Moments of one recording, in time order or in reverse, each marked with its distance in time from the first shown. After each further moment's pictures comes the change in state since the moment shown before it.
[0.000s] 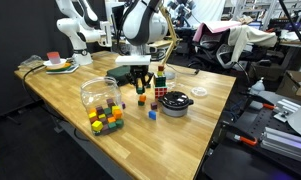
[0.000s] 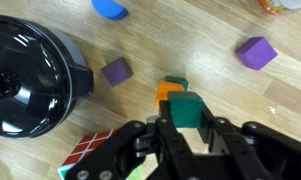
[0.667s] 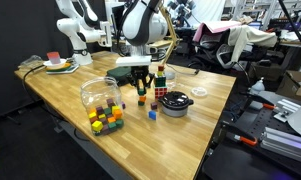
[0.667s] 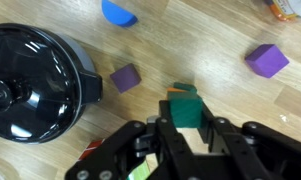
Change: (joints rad) arm 0.000 0.001 0.004 0.000 0.000 -0.034 0.004
